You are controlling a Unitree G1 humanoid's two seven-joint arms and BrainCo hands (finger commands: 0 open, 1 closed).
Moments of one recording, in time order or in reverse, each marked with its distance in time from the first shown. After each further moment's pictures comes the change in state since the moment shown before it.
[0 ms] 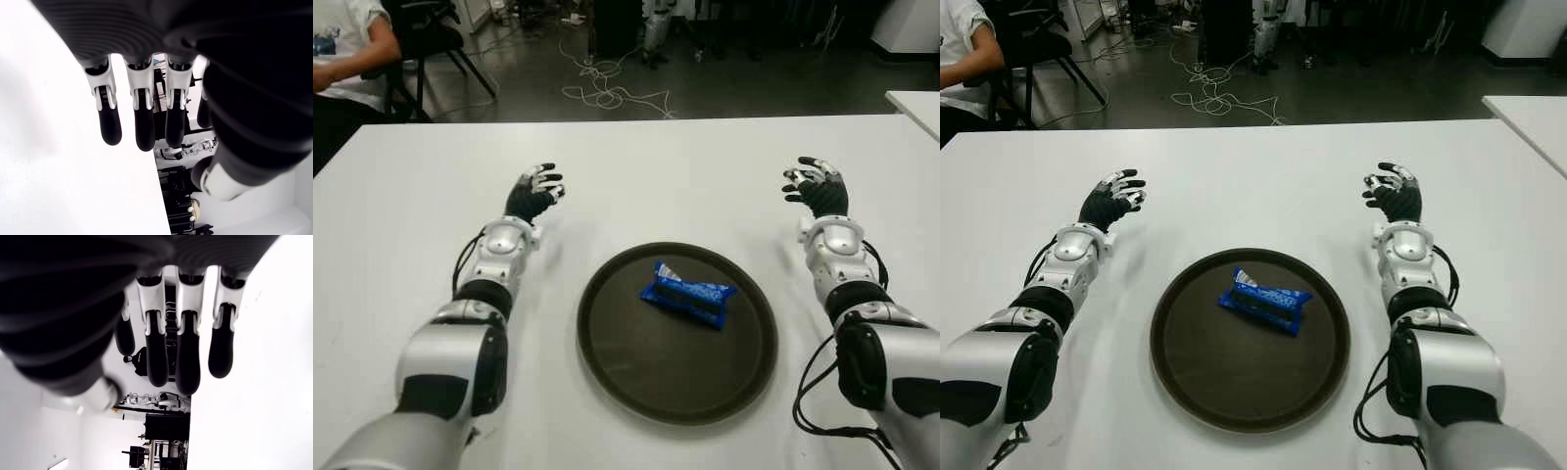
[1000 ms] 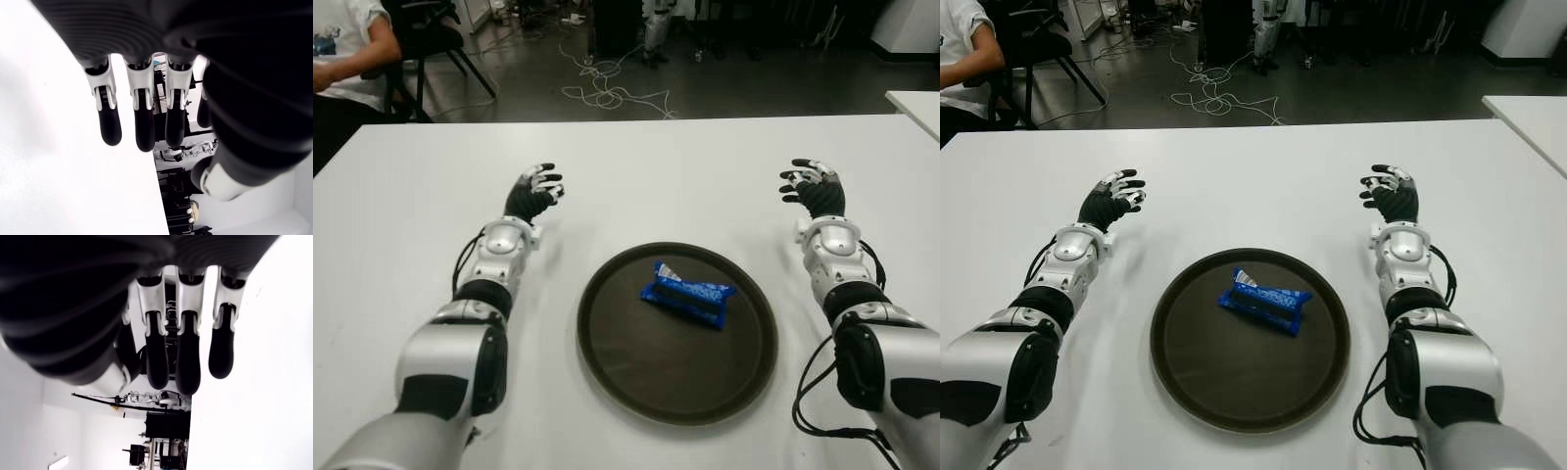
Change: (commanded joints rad) left arm -0.003 -0.002 -0.002 0.001 0.010 0.002 0.007; right arm 0.005 -0.018 0.029 0.000 -0.021 -0.012 0.054
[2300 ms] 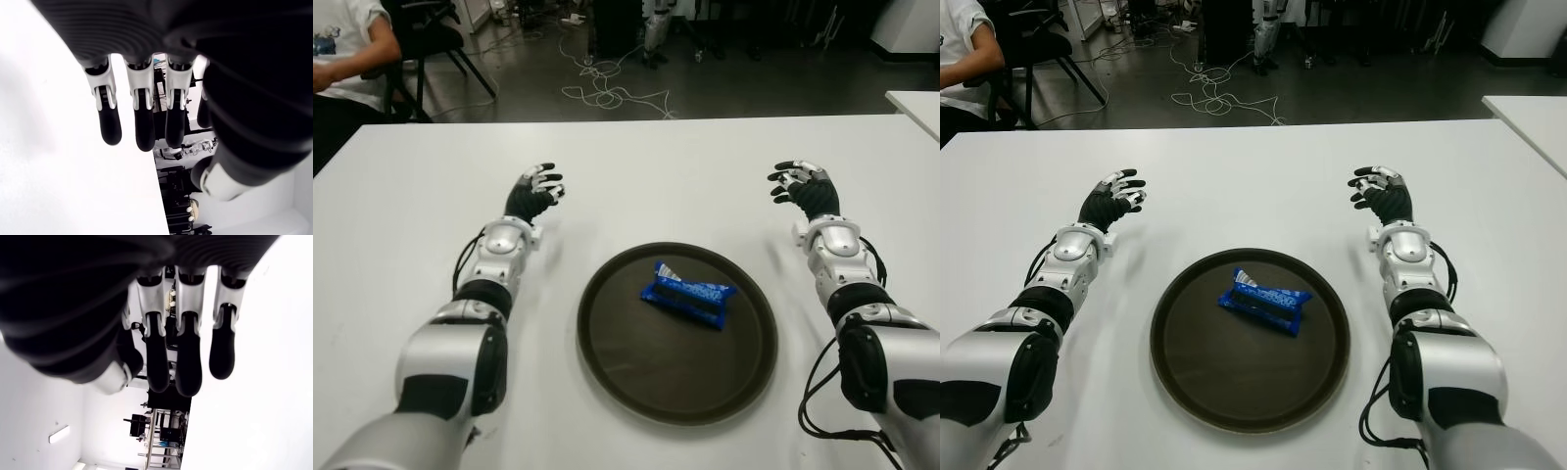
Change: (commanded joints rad) left arm 0.001 0.002 0.010 -0.004 -0.010 0.005 -0.014; right arm 0.003 -0.001 -0.036 -0.009 0.026 -0.013 0.105
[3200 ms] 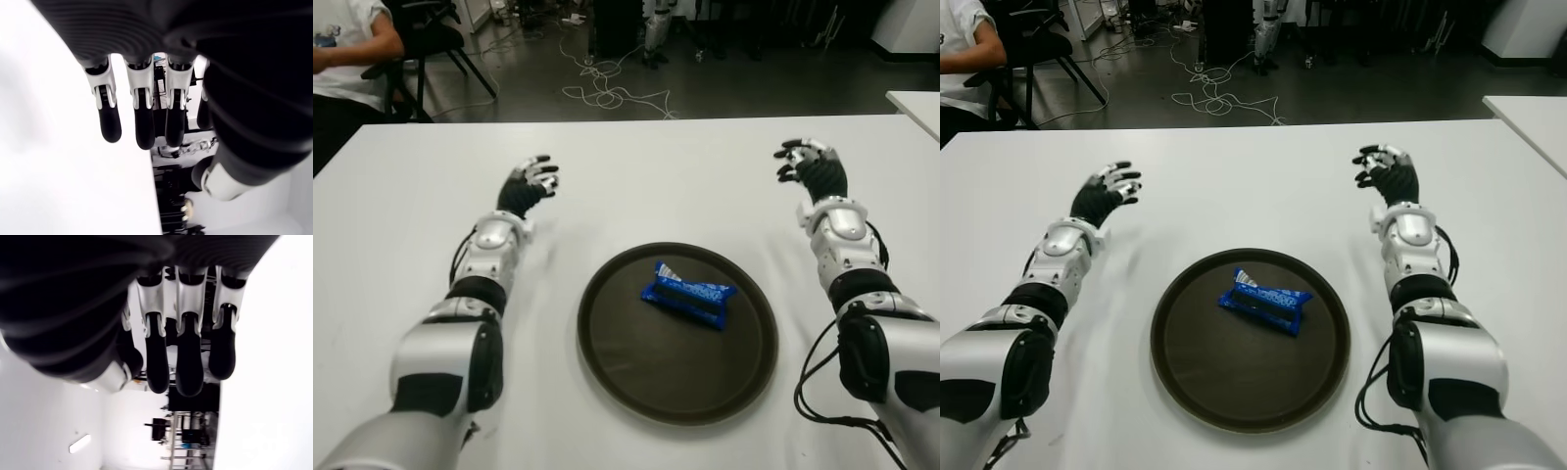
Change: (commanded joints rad) left arm 0.010 0.029 0.064 -0.120 -0.105 -0.036 -0.111; right arm -0.032 0.007 -0.035 -0.116 0.056 0.003 -0.001
